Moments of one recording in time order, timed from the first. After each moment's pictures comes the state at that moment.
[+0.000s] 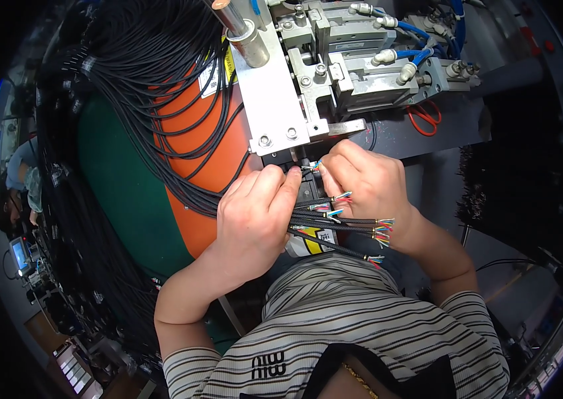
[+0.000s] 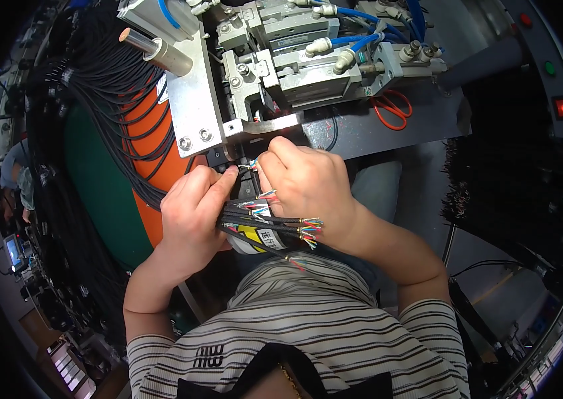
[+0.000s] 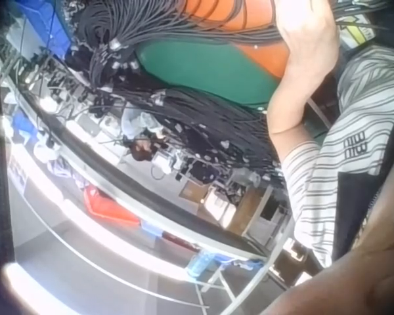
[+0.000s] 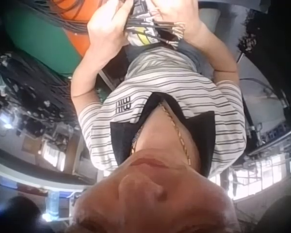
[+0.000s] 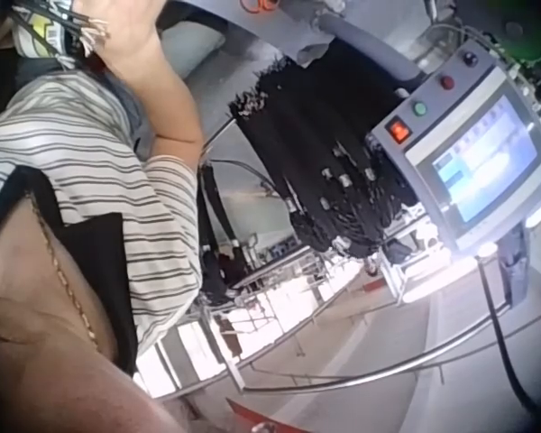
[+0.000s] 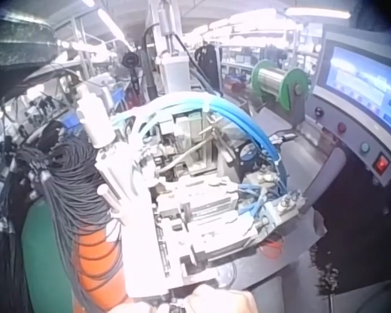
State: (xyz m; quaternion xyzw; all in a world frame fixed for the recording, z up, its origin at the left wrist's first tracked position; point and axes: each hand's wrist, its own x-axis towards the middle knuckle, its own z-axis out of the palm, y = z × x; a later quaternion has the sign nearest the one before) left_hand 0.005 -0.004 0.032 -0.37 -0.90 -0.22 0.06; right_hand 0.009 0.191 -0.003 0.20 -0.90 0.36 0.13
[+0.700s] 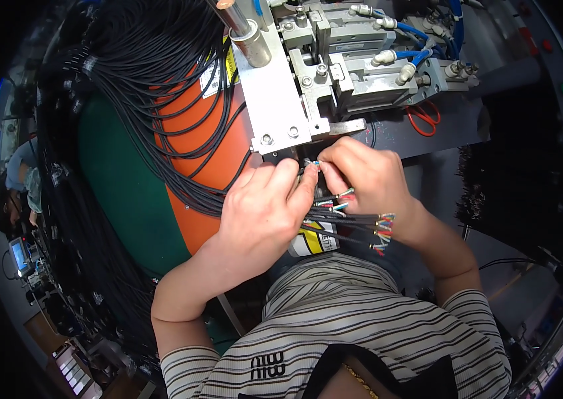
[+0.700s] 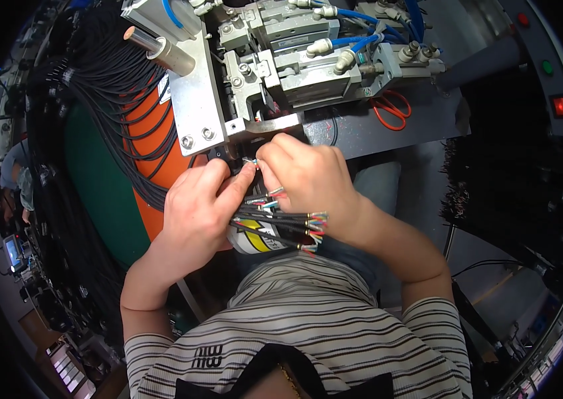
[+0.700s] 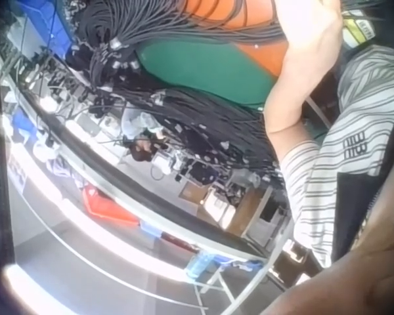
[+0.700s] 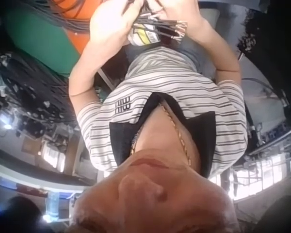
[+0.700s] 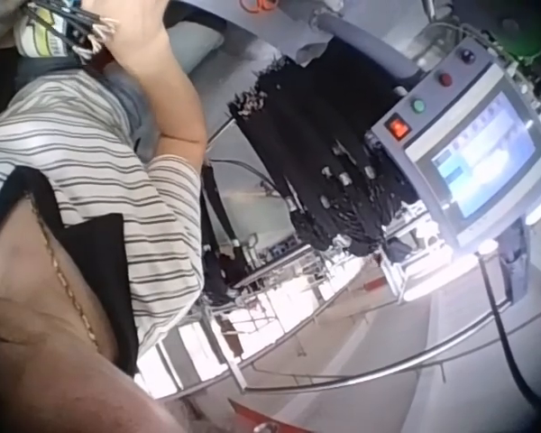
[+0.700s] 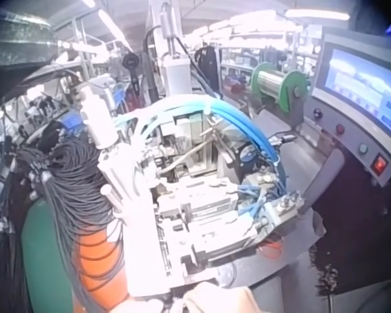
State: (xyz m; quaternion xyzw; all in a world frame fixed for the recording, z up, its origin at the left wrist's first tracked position) left_hand -0.001 0.000 0.040 -0.42 -0.89 -0.15 0.03; right_hand 0.003 0.195 -0.008 0.20 -0.88 0.40 0.12
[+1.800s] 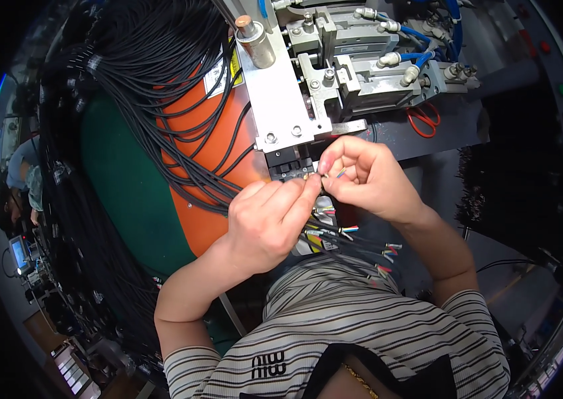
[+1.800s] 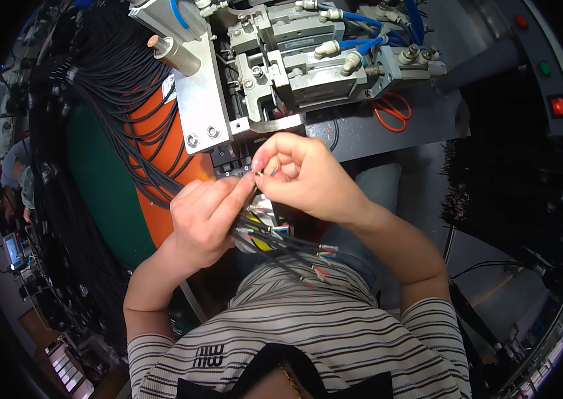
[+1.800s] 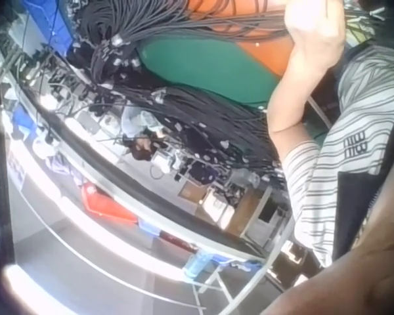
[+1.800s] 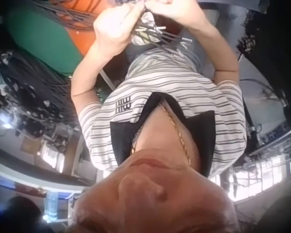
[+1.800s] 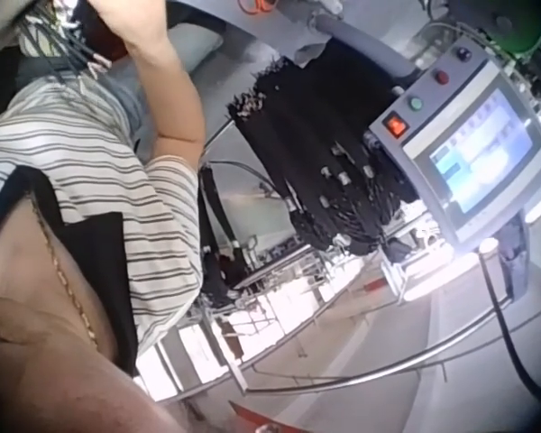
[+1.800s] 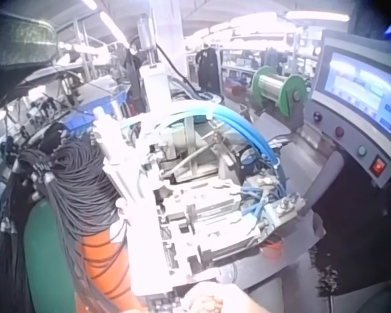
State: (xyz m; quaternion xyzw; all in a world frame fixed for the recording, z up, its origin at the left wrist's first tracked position) left_hand 0.000 -0.003 0.017 -0.44 -0.85 -0.25 0.14; right_hand 0.003 0.202 -0.006 0.05 -0.57 0.78 -0.24
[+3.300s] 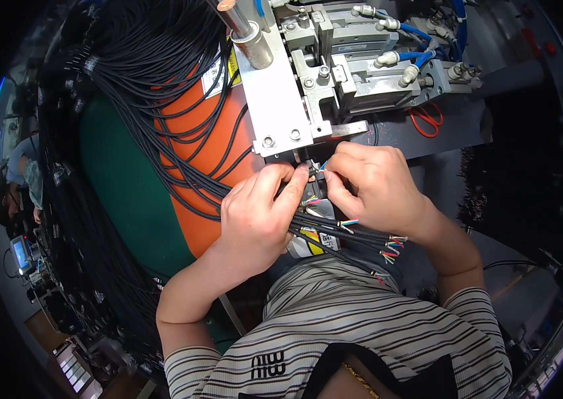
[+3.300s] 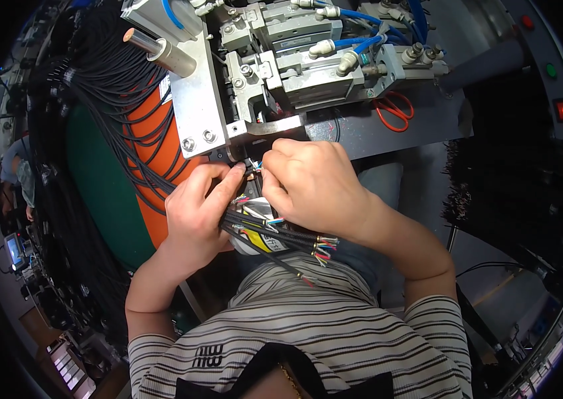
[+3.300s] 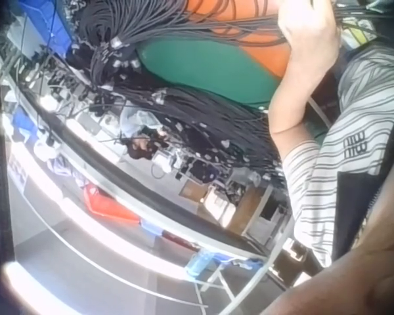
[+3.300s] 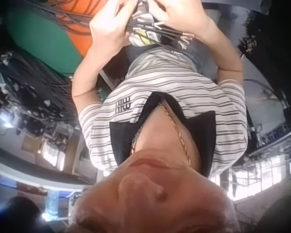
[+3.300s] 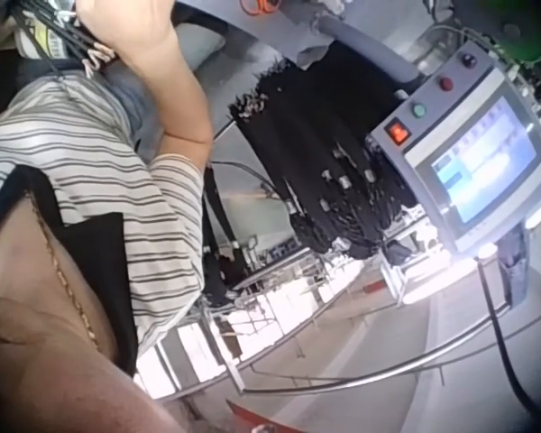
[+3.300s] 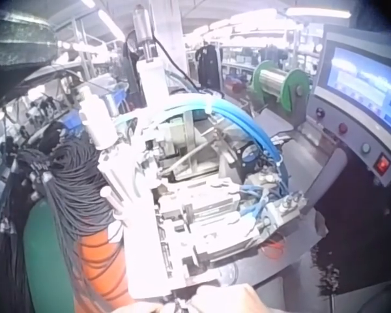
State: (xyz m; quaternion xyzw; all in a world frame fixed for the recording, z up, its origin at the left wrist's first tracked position) left_hand 0.003 -0.005 0.023 -0.36 -0.89 -0.26 0.07; right_hand -0.003 0.201 0.003 0.24 -0.90 0.37 0.06
